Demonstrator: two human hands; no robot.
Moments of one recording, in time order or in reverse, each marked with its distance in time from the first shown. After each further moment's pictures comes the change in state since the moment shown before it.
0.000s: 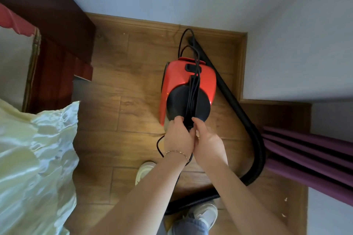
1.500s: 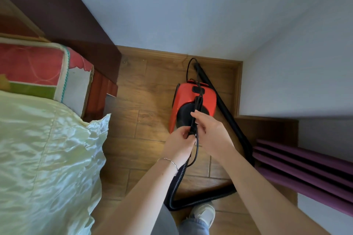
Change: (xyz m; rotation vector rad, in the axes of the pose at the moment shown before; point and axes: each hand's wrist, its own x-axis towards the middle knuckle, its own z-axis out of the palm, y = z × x) left_hand -0.081 0.049 -0.108 -0.315 -0.162 0.082; right_hand -0.022 -0.084 -0.105 0.215 -0.077 -0.123
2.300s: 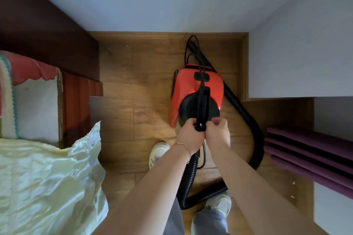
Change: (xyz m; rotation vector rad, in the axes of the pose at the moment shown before) left_hand 0.100 -0.031 0.011 0.026 -0.187 -0.216; right_hand 0.072 0.044 0.071 0.450 0.320 0.793
